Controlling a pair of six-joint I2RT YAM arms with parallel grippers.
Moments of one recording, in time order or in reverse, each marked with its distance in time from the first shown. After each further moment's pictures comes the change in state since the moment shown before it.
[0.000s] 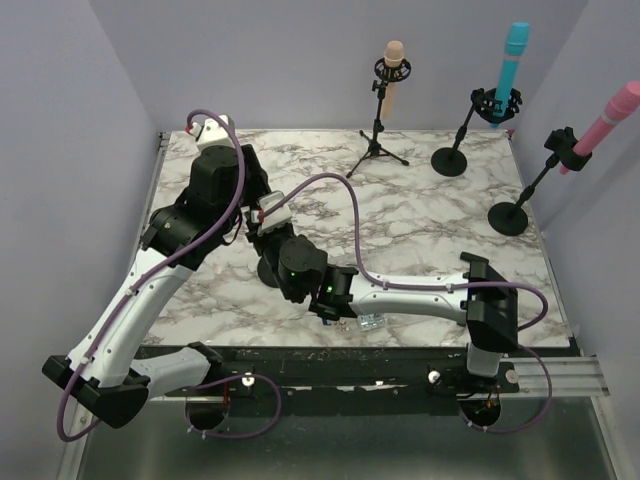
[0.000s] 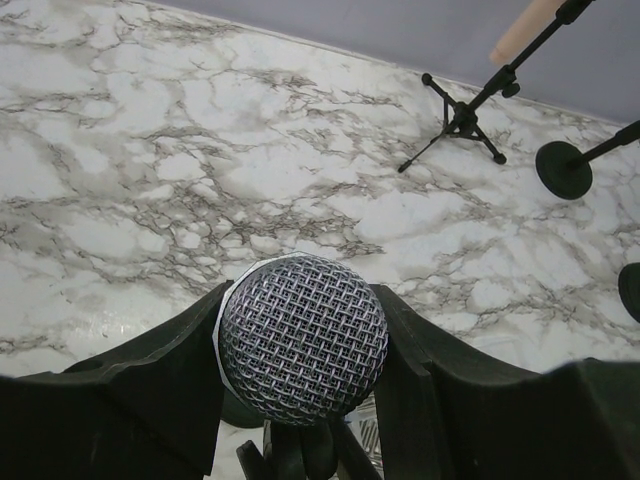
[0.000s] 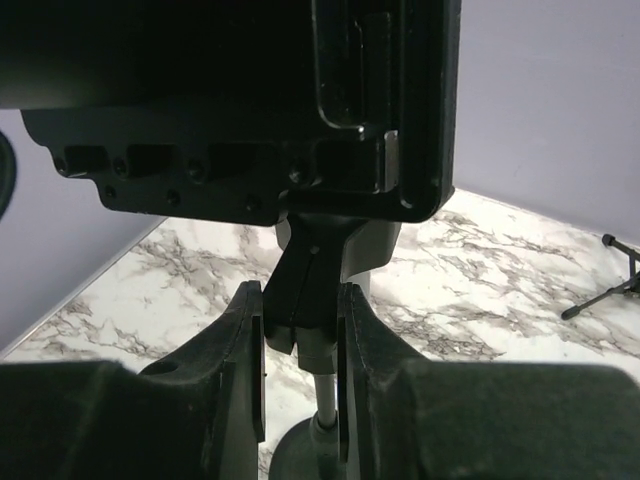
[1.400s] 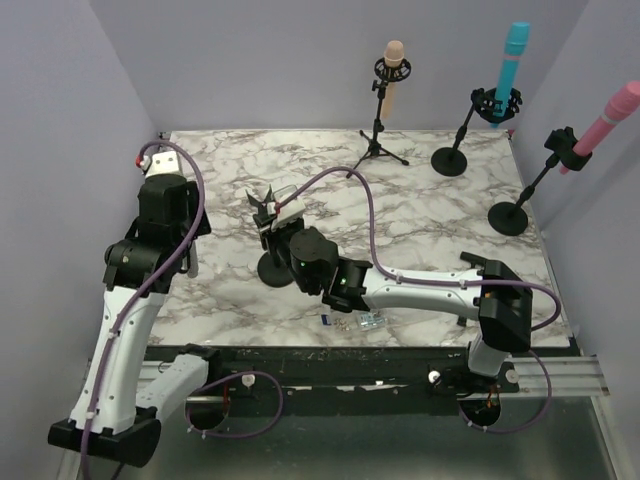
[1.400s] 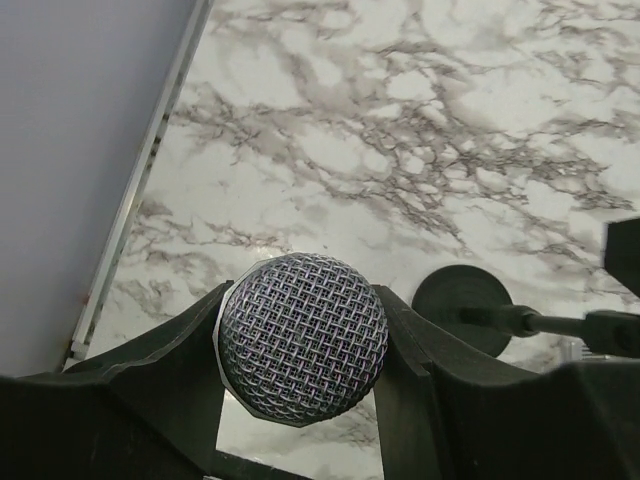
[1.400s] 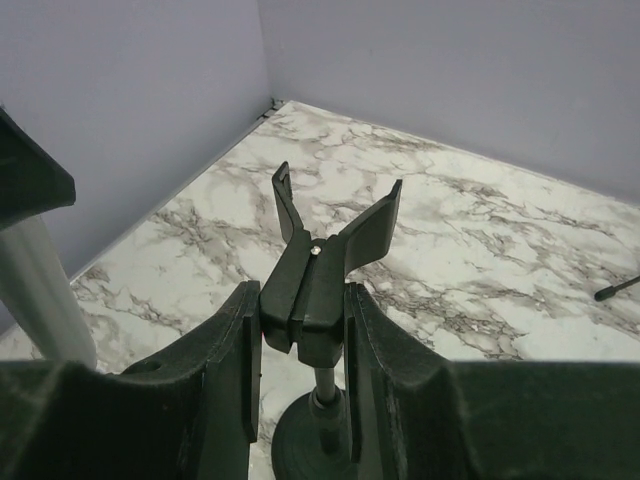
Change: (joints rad) left arm 0.290 -0.211 -0.124 -0.243 0.025 0.235; right arm -0.054 -0.070 -0.095 -0.082 -0.121 0.139
